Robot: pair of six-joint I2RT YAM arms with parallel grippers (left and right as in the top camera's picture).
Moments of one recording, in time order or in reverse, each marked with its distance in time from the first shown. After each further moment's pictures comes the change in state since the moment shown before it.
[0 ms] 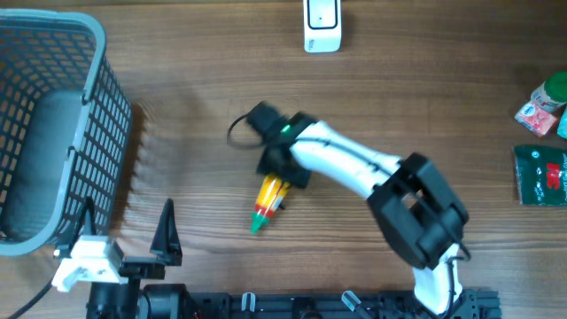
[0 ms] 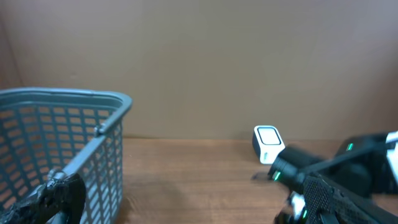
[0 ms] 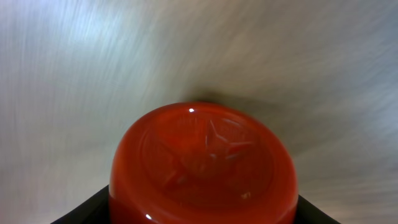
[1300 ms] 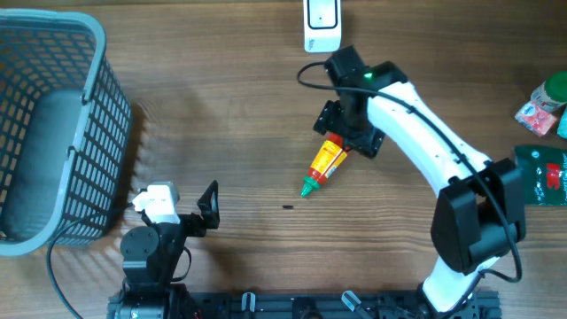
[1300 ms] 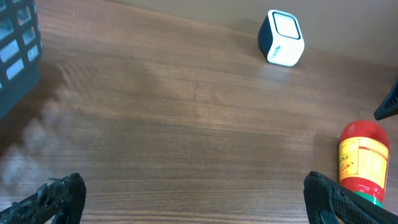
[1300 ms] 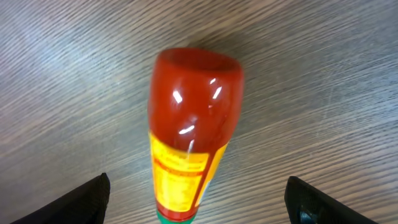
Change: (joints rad) left arm 0.000 0.023 -0.695 0.353 0.105 -0.163; right arm -0.265 -0.168 0.061 -0.254 0.084 -0.175
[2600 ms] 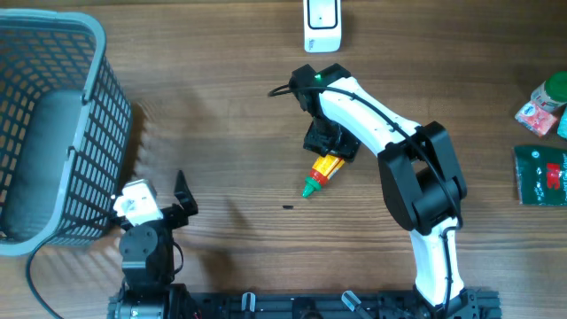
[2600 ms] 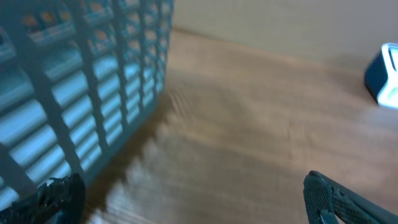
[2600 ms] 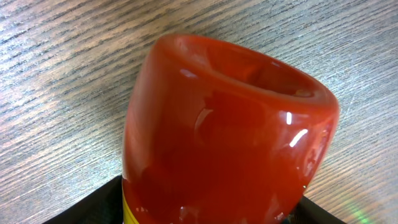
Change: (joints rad) left arm -0.001 0.024 -0.001 0.092 -0.399 0.032; right arm 0.086 0.317 0.185 -0.160 0.128 0.038
